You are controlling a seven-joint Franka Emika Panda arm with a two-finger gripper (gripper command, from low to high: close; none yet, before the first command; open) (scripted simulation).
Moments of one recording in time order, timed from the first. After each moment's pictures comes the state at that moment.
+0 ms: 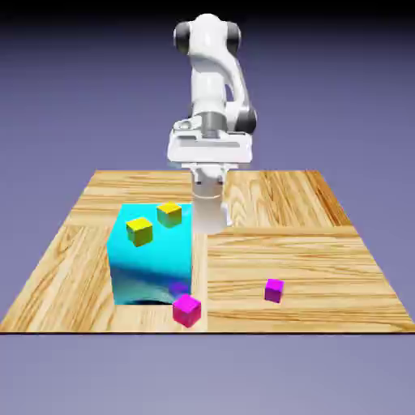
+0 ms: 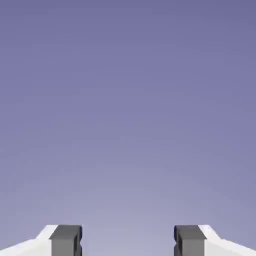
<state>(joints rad) 0.05 -0.58 -0.04 -2.78 0.00 3.01 0.70</state>
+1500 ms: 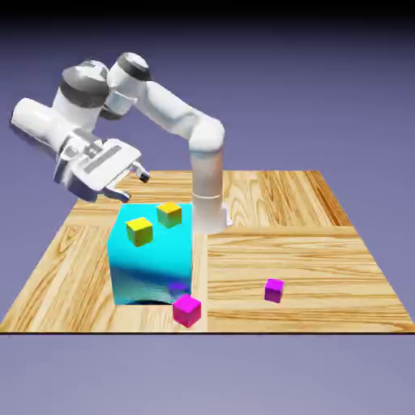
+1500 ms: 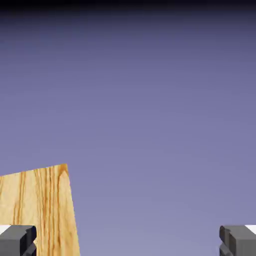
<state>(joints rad) 1.56 -0.98 -1.67 -1.71 0.14 1.85 -0.79</state>
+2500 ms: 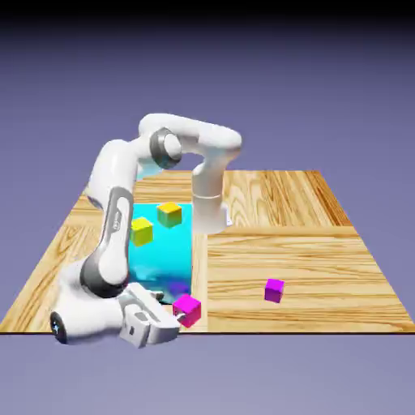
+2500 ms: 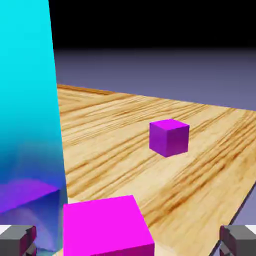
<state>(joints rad) 2.57 -1.24 -2.76 -1.00 0.23 1.08 -1.79</state>
